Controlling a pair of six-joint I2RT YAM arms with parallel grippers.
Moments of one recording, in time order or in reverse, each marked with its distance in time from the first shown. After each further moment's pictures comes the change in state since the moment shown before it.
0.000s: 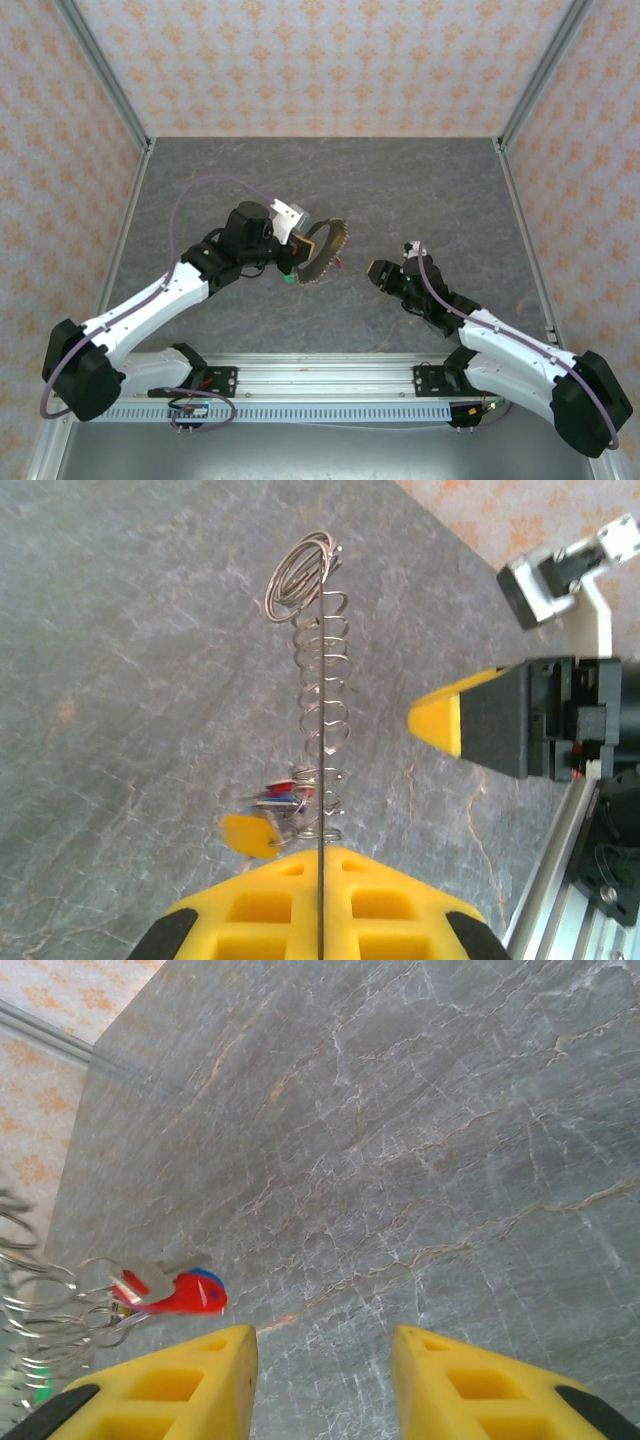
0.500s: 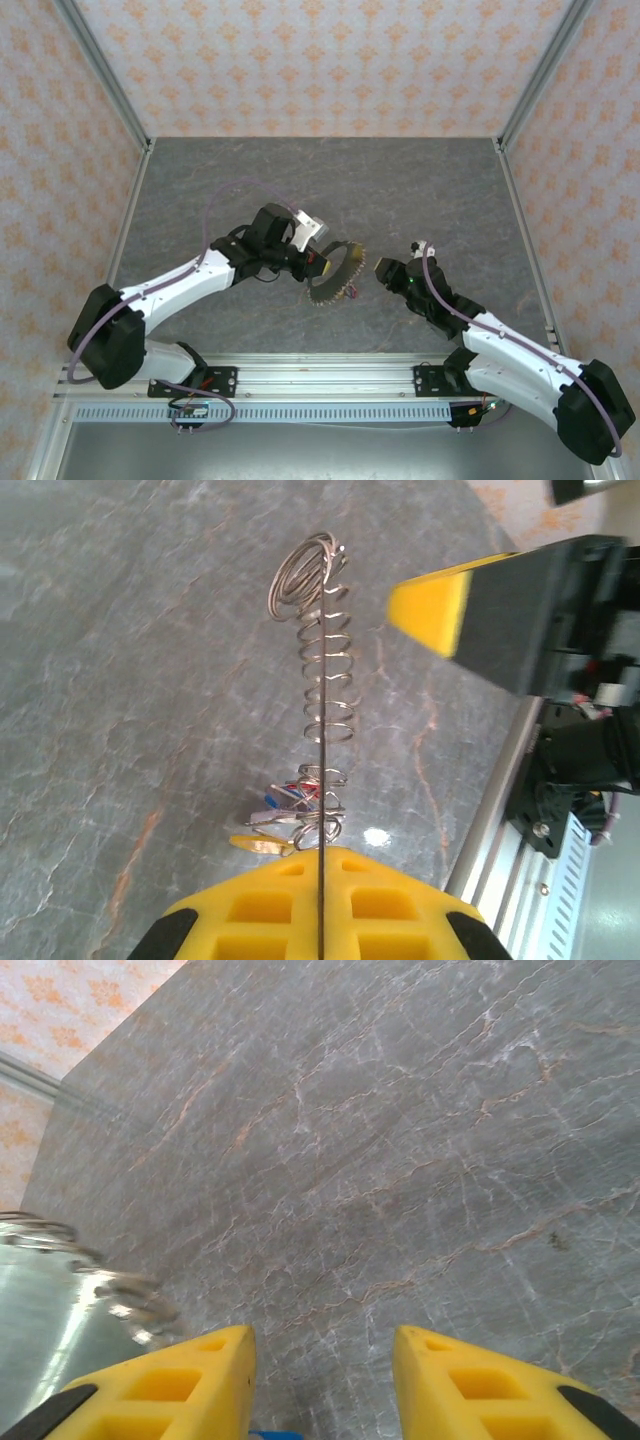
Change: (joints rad) left arm -0.020 0.205 0.024 0.012 0.158 -0.063; right arm -0.007 -0.054 0.000 -0.056 0.110 -0.037
